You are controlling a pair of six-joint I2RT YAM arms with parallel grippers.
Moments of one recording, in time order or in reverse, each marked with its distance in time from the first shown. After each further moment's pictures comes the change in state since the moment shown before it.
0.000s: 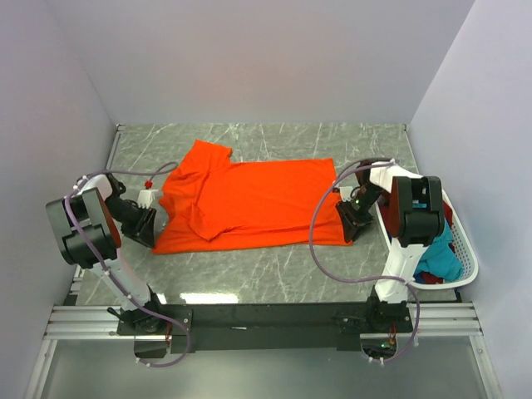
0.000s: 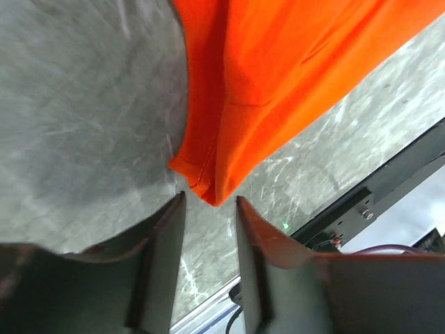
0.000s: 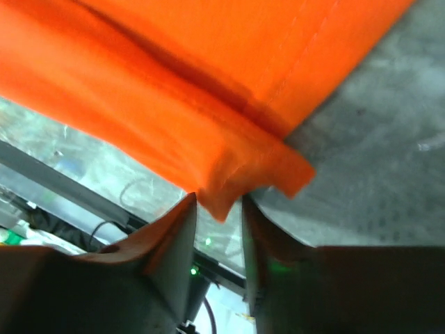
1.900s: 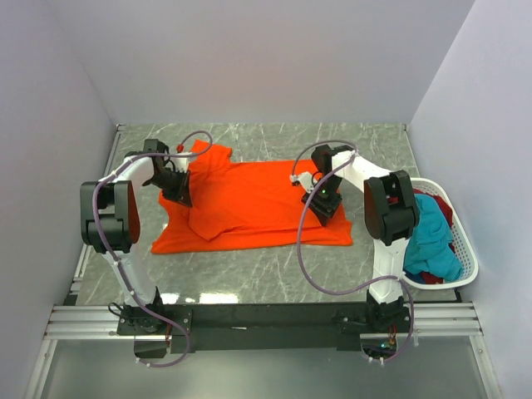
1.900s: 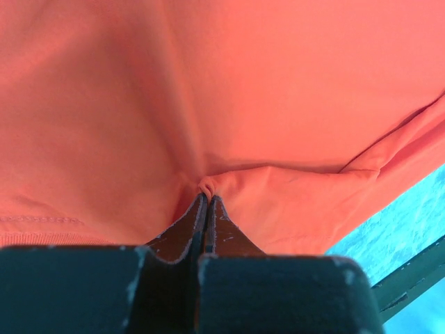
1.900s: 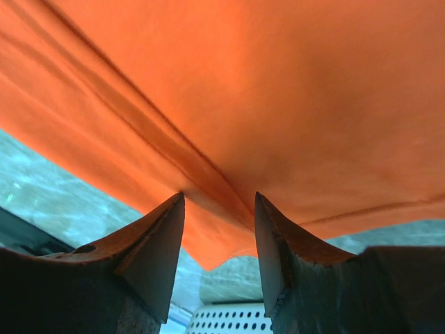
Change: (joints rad) left arm -0.371 0.087 0.201 0.386 0.081 -0.552; right arm 0.306 0.077 0.255 0.018 0.136 -0.191
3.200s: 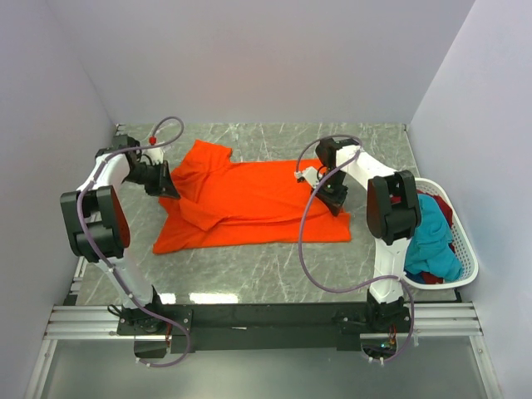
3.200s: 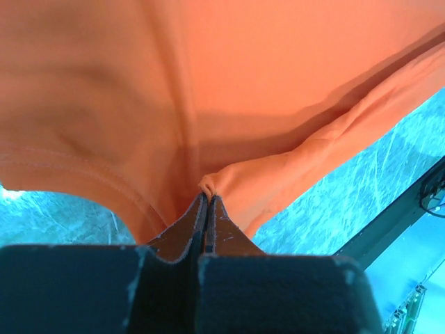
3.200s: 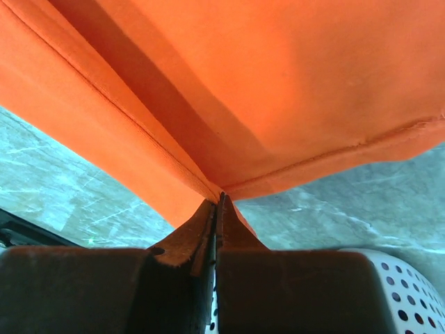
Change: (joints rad) left arm 0.164 -0.069 0.044 -0.120 0.188 -0.033; right arm -0.029 -0.002 0.063 -0.077 0.105 -0.081
